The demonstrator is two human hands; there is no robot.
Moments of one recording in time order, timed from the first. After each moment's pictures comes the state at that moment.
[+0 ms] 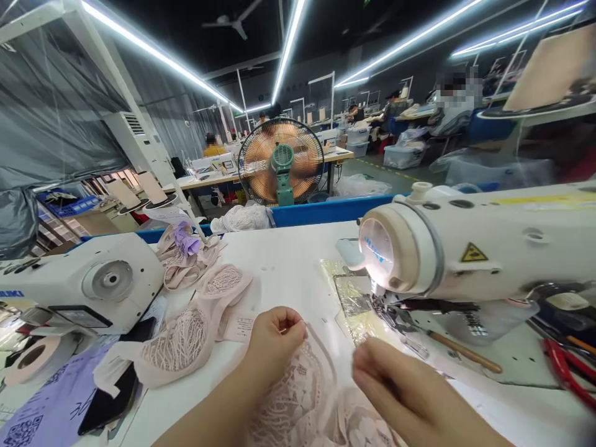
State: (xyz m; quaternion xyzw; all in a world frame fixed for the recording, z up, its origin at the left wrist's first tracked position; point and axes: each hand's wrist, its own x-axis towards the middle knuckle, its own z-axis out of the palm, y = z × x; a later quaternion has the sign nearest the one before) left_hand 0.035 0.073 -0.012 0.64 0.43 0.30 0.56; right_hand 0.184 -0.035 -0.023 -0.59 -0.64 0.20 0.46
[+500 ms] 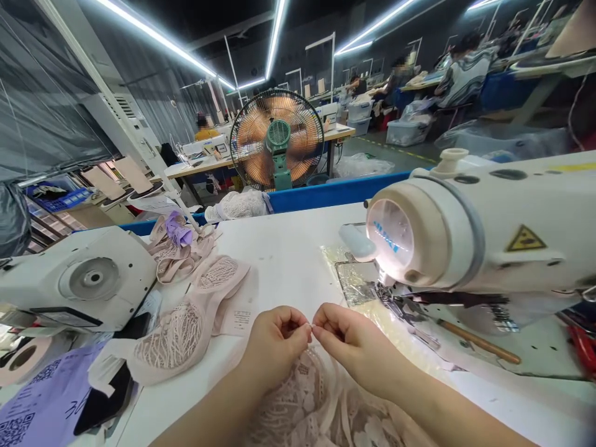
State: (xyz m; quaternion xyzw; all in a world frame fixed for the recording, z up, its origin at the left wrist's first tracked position) left_hand 0.036 0.073 -0.016 0.66 0.42 0.24 0.57; right_hand 0.171 0.019 -0.033 -0.60 -0.58 0.37 0.41
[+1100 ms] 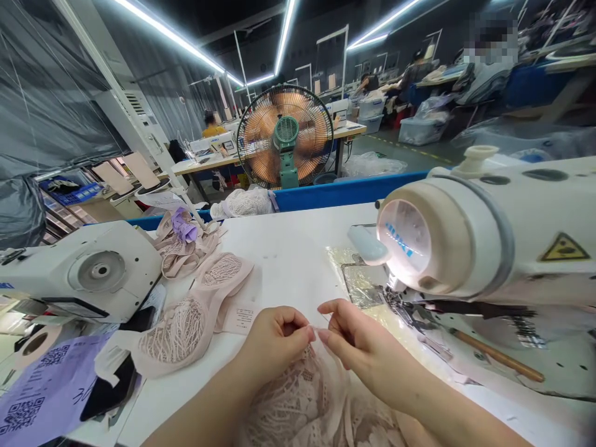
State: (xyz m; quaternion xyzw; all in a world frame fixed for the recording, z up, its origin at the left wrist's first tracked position) left_hand 0.033 0.080 -0.016 0.65 0.42 0.20 0.60; right_hand 0.180 0.015 -0.029 -0.63 -0.57 0.38 0.37
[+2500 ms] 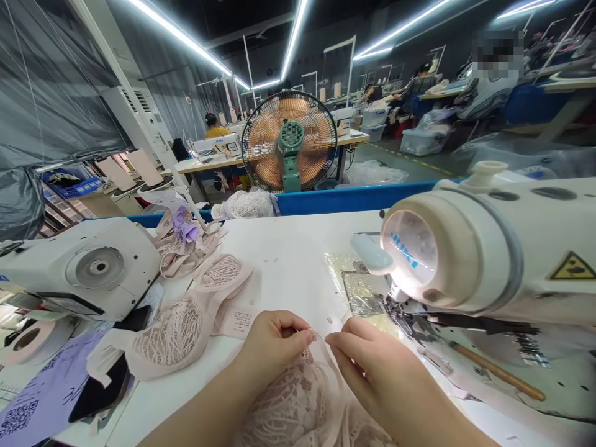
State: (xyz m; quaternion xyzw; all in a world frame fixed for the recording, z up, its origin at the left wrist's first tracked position) left_hand 0.035 0.082 -0.020 0.59 0.42 0.23 0.65; right_hand 0.183 0.003 -0.039 -0.62 -0.73 0.07 0.26
